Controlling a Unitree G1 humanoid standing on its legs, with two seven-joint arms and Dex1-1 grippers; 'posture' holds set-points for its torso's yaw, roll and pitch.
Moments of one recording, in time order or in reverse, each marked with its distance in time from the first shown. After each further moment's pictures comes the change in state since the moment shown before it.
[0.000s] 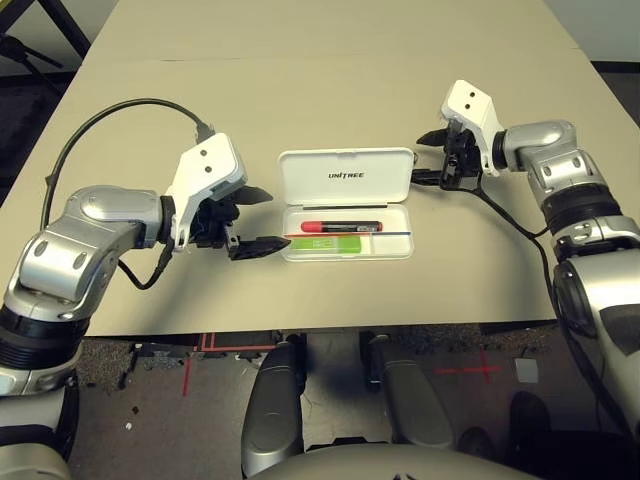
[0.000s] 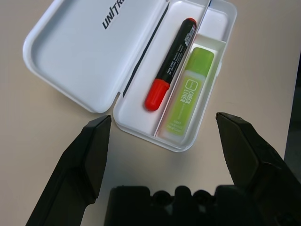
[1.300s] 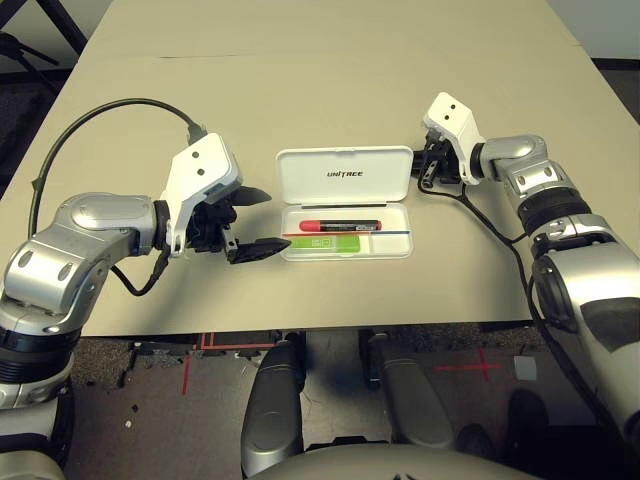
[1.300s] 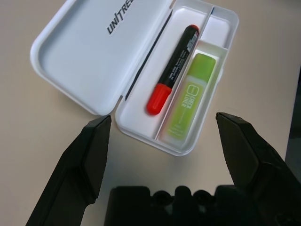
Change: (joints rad) left arm 0.021 0.008 0.027 -0.023 -0.039 -0.003 0.041; right arm -0.036 0.081 -0.023 0.163 -0.028 -0.047 -0.131
